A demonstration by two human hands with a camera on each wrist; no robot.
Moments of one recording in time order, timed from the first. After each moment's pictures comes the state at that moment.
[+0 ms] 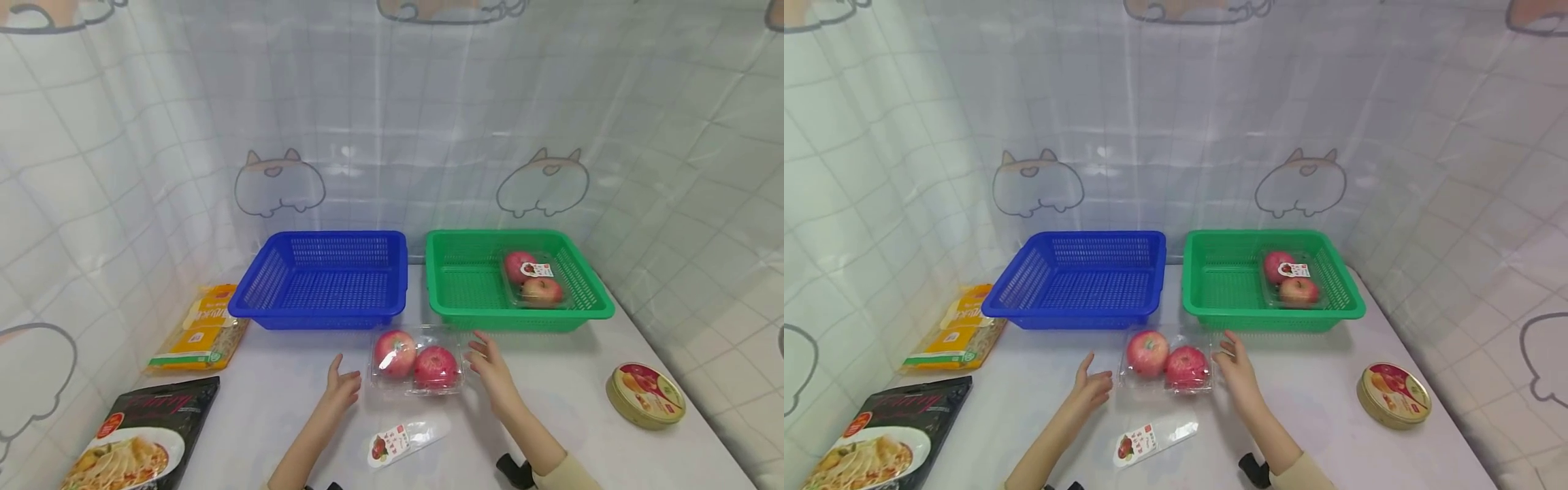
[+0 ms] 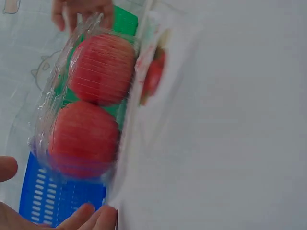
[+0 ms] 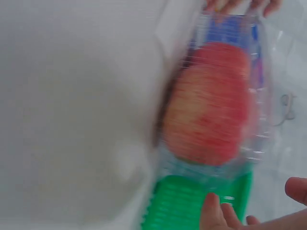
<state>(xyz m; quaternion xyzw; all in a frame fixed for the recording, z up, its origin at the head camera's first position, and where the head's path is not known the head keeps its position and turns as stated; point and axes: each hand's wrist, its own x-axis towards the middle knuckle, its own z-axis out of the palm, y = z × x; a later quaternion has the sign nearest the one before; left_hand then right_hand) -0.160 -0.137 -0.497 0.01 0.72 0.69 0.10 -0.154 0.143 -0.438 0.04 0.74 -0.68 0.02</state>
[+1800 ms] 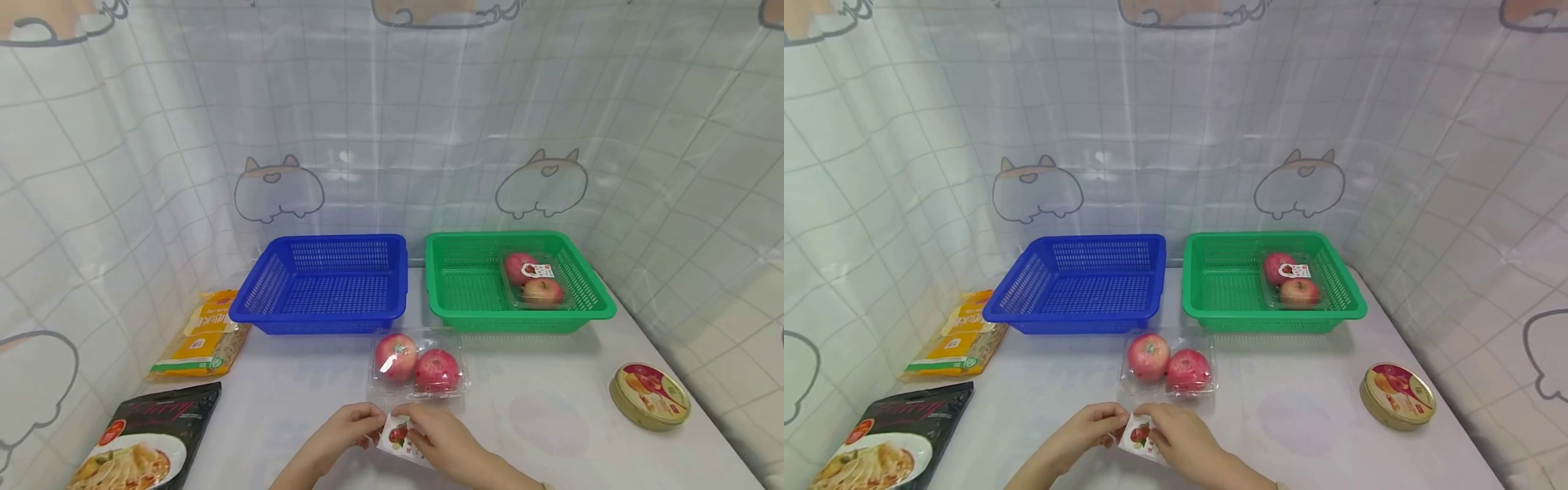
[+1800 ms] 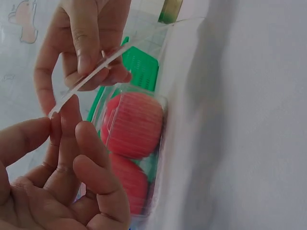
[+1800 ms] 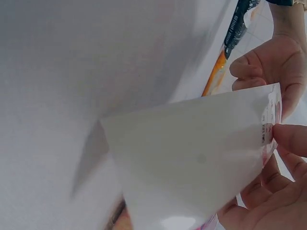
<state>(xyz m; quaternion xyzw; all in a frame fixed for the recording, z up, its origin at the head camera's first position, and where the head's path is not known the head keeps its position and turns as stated) -0.114 -0.129 -0.449 0.10 0.72 0.64 0.27 -0.097 0.084 -0.441 -0.33 0.88 -0.34 0.02</state>
